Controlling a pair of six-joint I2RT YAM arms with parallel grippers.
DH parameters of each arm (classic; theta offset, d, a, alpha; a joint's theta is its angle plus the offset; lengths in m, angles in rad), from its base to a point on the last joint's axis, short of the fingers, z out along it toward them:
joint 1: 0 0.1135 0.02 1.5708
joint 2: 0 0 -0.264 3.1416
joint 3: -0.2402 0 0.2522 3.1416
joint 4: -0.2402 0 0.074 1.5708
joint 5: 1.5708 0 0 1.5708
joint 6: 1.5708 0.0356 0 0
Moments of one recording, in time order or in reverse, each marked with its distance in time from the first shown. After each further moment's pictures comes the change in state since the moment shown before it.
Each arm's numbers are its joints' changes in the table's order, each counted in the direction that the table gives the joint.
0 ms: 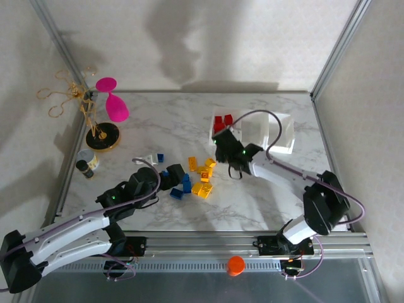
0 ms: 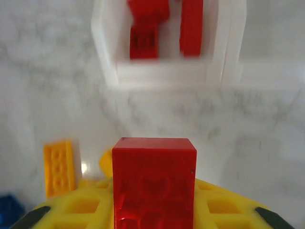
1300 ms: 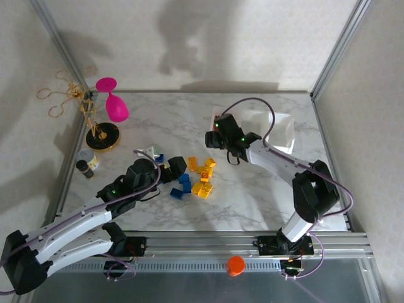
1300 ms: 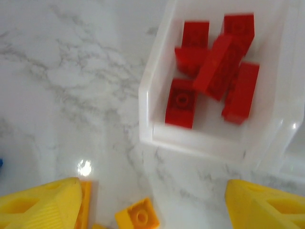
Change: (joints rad) left arm 0.088 -0.020 -0.034 0.057 0.133 0.062; right arm -0.058 -0.070 -0.055 0.129 -0.143 -0.228
